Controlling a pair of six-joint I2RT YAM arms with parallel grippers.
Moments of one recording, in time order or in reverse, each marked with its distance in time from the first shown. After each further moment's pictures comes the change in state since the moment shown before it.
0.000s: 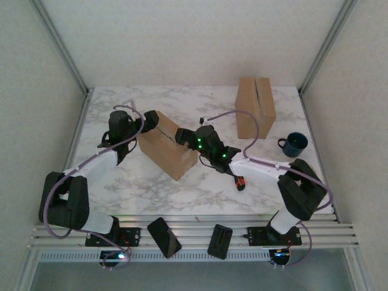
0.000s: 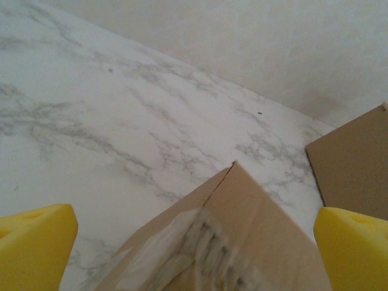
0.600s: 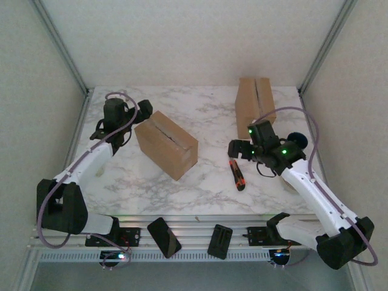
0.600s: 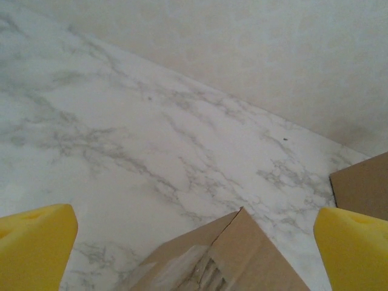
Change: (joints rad) left arm 0.011 -0.035 0.190 -0.313 -0.129 -0.011; right arm -0.340 -0.472 0.068 -1.073 -0.141 -0.301
